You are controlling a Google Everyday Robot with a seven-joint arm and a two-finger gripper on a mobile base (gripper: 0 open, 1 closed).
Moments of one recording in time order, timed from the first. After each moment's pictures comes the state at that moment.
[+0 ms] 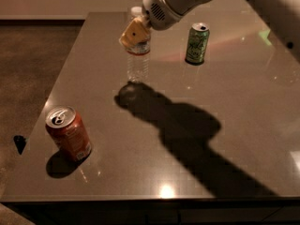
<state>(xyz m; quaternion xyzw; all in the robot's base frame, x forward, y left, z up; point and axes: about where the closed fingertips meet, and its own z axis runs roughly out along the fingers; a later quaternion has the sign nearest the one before) 0.621 0.017 0.989 -0.47 0.79 0.18 0.35</state>
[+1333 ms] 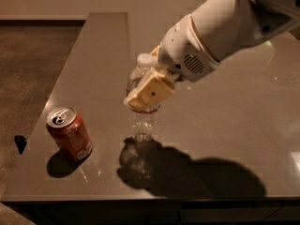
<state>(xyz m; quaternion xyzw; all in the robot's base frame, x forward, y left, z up) 0.433 0.006 0.978 -0.59 0.70 0.24 0.31</state>
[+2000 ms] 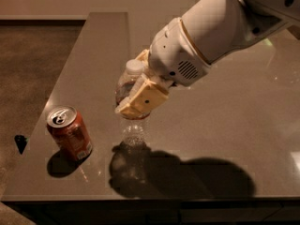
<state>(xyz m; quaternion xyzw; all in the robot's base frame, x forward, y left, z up) 0.413 0.025 0.978 -0.65 0.65 0.25 0.31</state>
